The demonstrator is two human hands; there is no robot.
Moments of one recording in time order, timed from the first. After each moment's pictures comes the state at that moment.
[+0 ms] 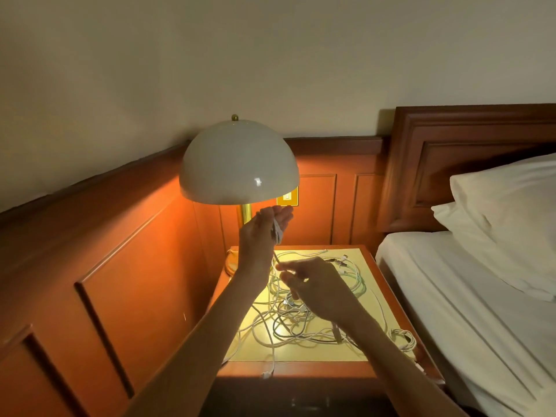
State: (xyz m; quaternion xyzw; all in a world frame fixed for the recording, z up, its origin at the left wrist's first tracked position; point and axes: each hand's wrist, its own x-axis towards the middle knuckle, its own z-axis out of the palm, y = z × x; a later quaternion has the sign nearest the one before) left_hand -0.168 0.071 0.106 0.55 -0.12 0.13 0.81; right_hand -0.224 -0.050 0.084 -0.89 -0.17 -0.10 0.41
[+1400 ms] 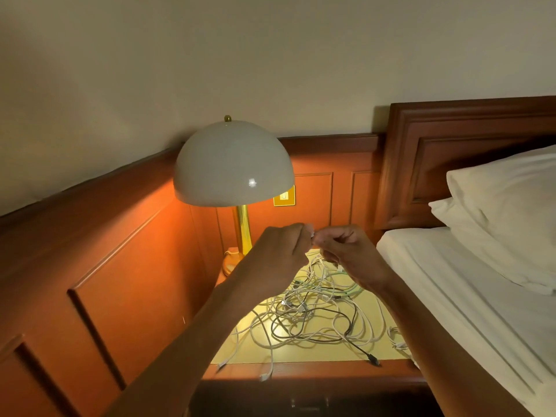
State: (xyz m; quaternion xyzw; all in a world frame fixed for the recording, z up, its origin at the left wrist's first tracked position) left_hand -0.233 0.062 0.152 0.90 -0.28 0.16 0.28; right_hand -0.190 -0.112 0.106 -0.66 -0.30 -0.07 0.68
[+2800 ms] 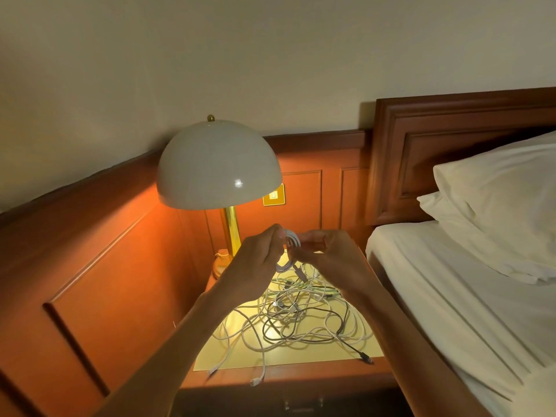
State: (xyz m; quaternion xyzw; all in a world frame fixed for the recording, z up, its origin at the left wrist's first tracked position) left_hand -0.193 0.075 0.111 0.86 -0.30 0.18 0.37; right_hand -0.205 -0.101 0.107 -0.77 -0.14 -0.11 0.62
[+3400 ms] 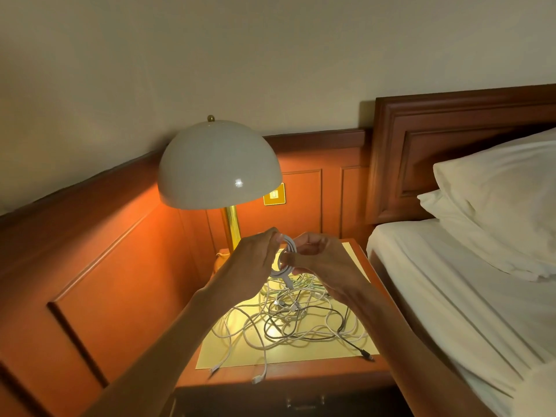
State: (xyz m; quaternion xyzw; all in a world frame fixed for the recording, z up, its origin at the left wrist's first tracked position) left_hand -0.190 0.081 0.110 0.89 -0.30 0.19 0.28; right_hand -0.197 -0.090 0.093 -0.68 -0.13 -0.02 0.72
